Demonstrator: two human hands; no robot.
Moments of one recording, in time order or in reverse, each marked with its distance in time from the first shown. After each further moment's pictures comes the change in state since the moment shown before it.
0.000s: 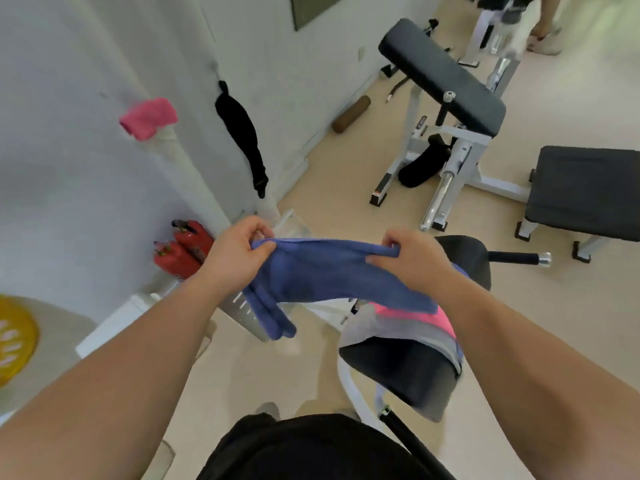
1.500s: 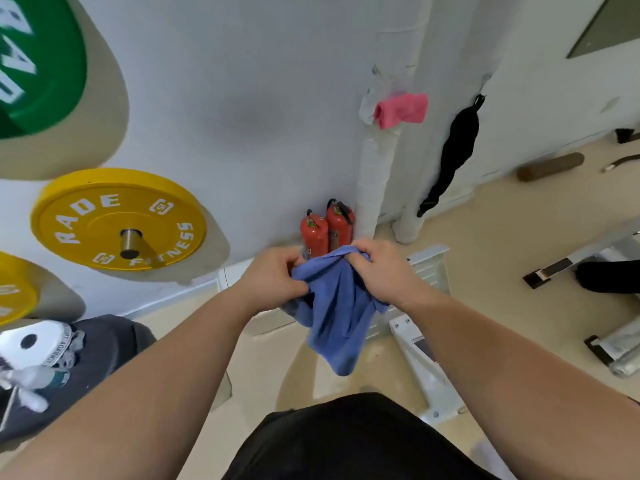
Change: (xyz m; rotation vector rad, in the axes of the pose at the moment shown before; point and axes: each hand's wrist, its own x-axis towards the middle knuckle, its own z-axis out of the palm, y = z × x) left_hand -0.042 -0.267 -0.212 -0.148 0.135 -0.429; right_hand 0.114 -0.388 0.240 0.196 -0.427 -0.530
